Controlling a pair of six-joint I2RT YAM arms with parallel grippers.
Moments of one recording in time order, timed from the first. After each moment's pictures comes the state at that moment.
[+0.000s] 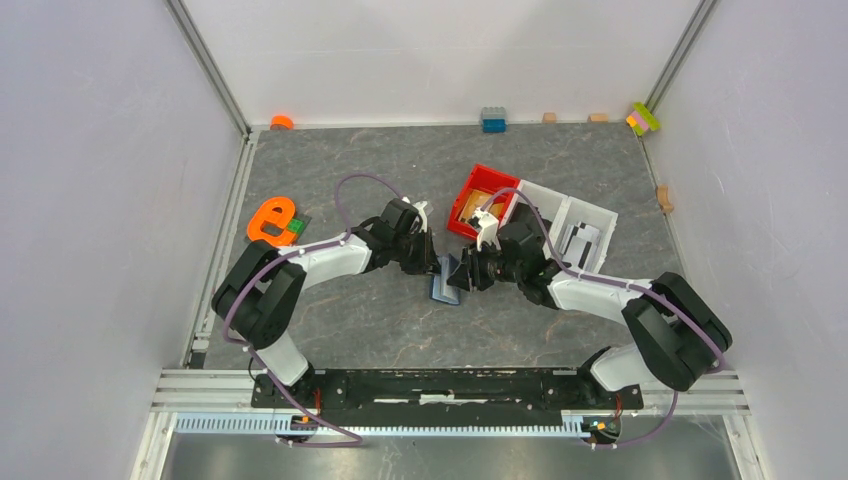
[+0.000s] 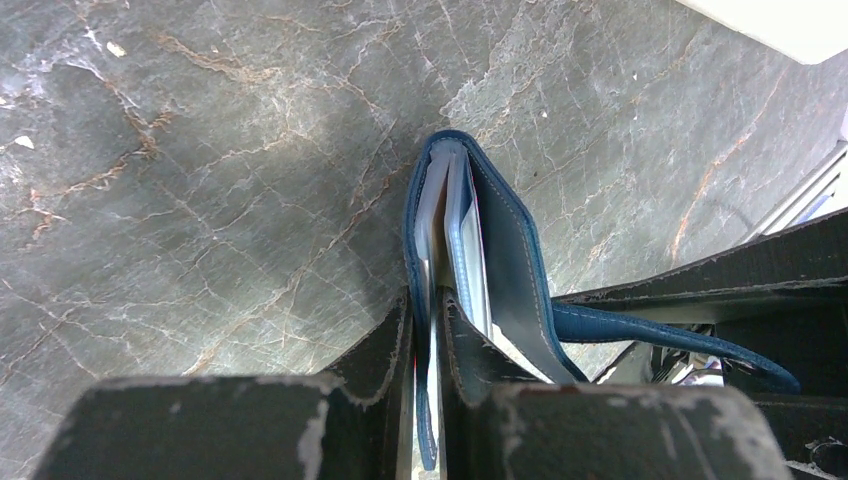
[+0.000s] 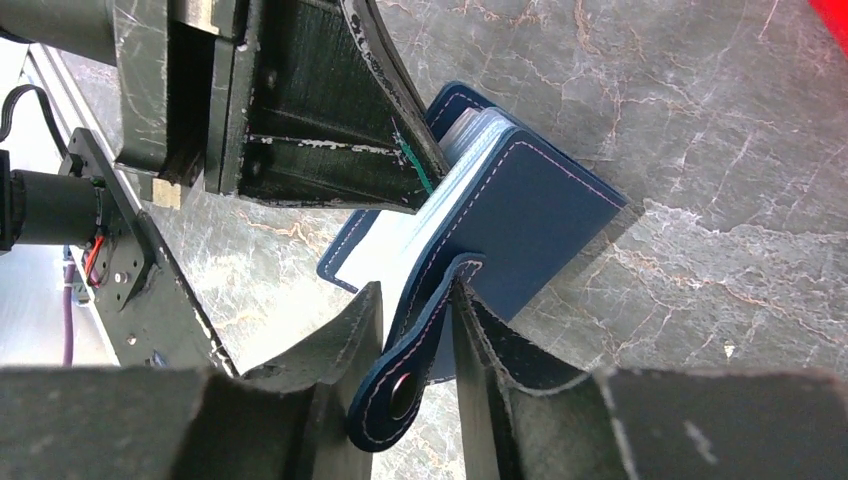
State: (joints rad) left arm -0.66 1.68 0.92 -0.12 0.32 -0.60; right arm 0.65 1.43 0.57 0.28 -0.41 0.38
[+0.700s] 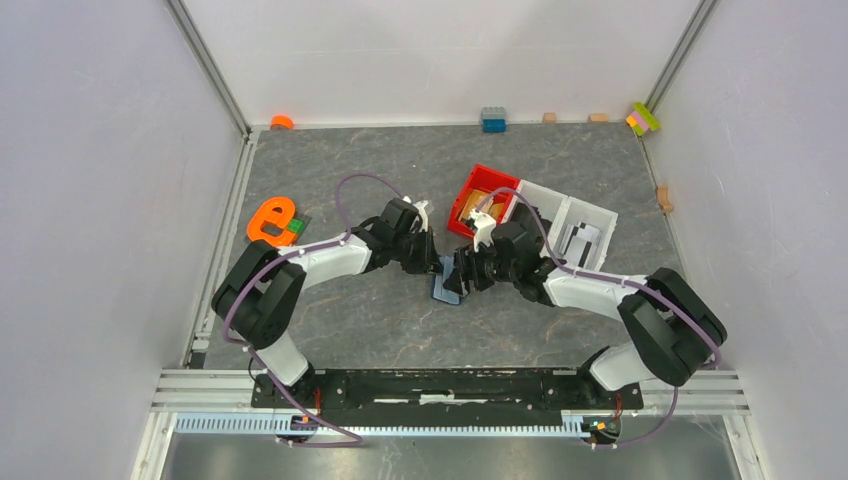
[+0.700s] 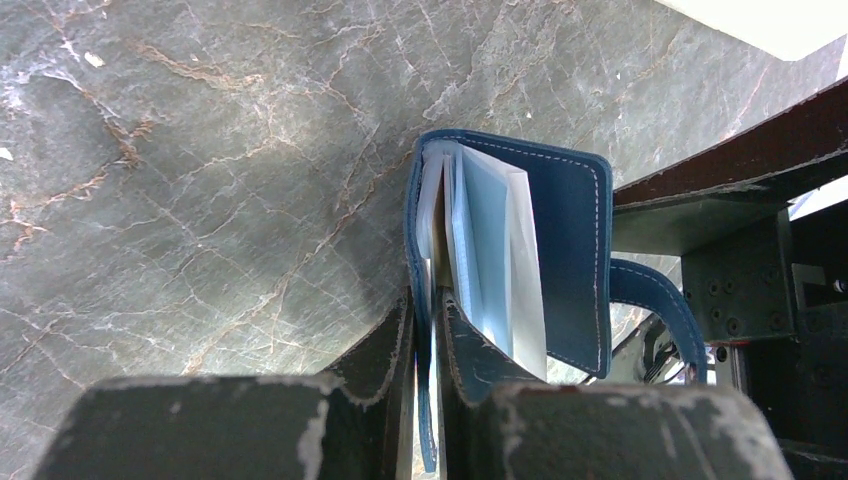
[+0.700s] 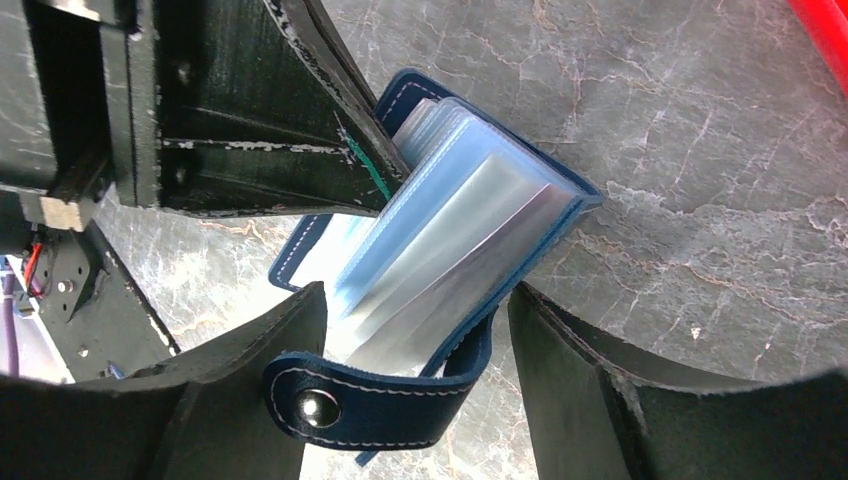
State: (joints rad) left arm -0.66 1.67 0.92 -0.10 0.34 -0.60; right arm 0.67 1.45 0.61 0.20 -0.34 0.35
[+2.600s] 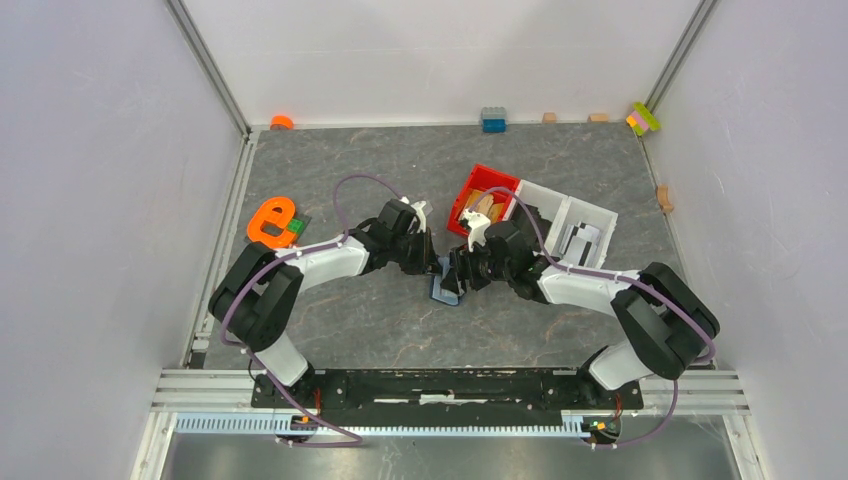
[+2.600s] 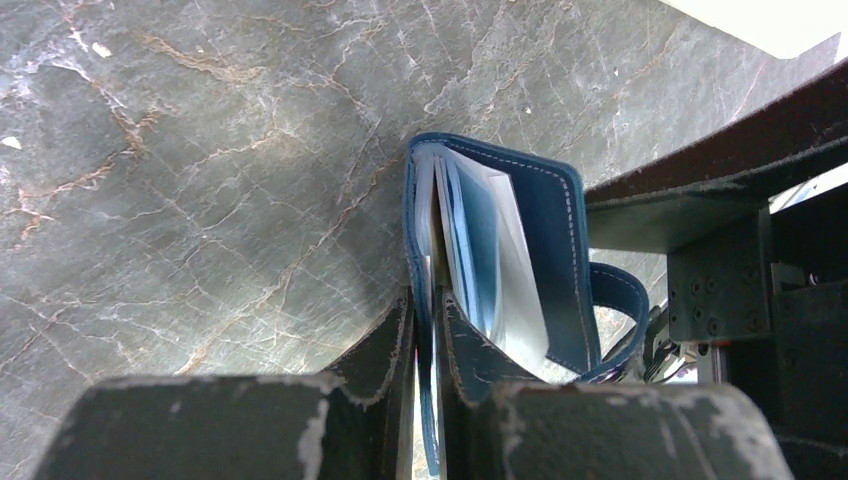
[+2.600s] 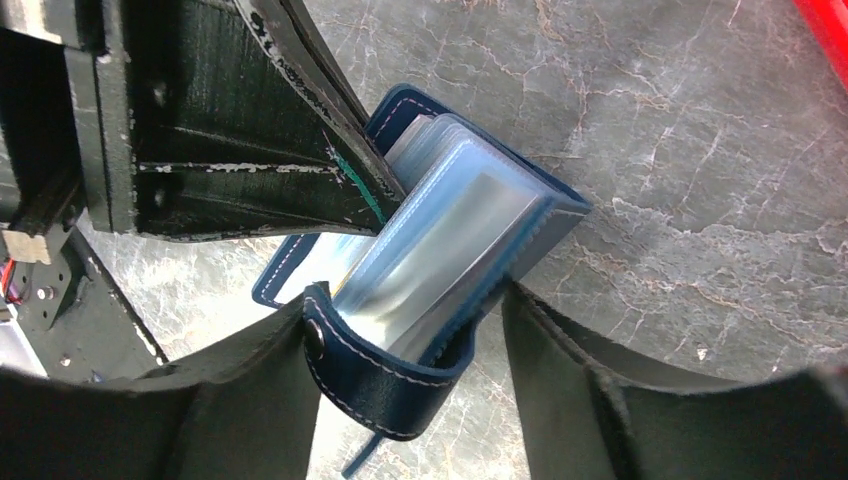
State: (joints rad) left arm -0.65 1.66 0.90 -0.09 0.35 -0.60; right arm 0.69 1.49 0.64 0.19 -0.30 0.33
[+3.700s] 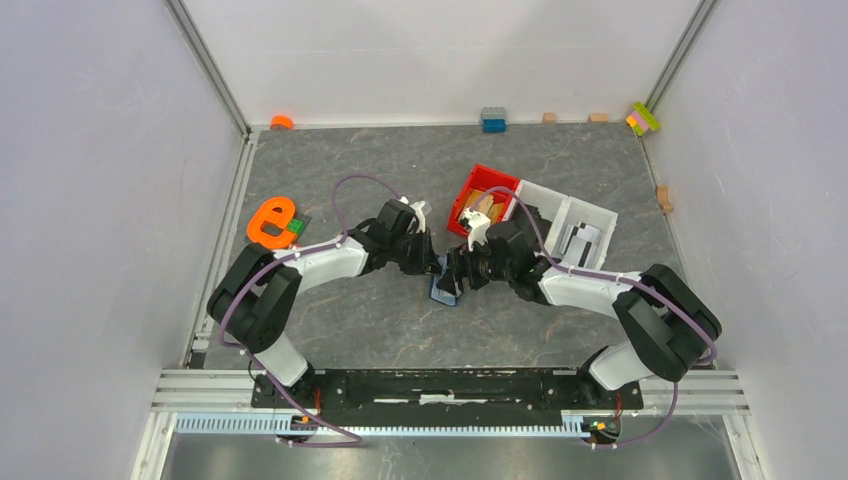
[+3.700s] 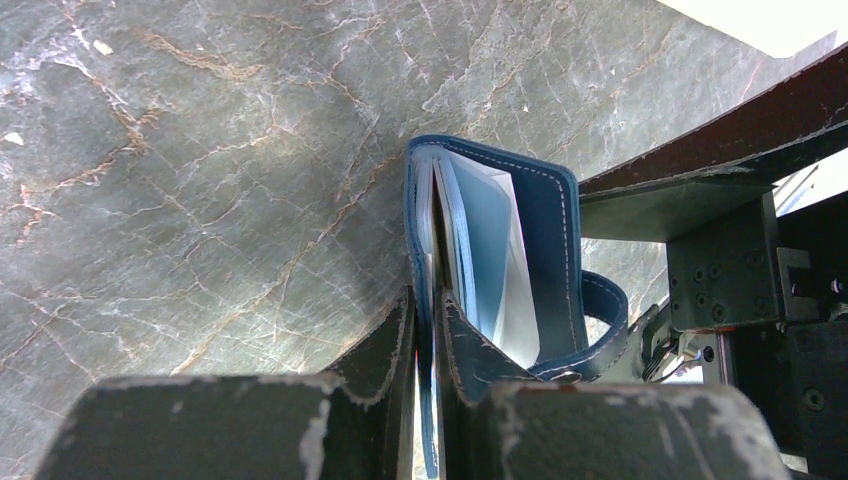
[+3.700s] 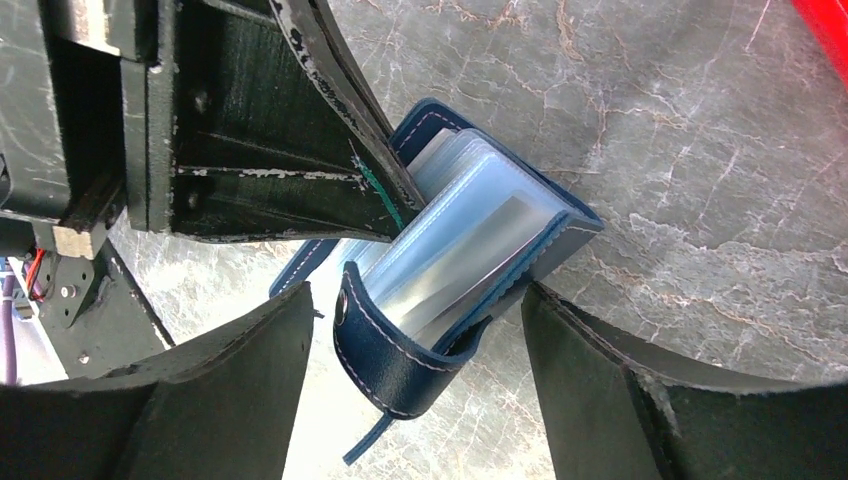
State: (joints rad) left arm -0.65 1.65 0.89 -0.09 0.35 -0.60; right arm 0.69 1.48 0.63 0.23 -0.32 0.35
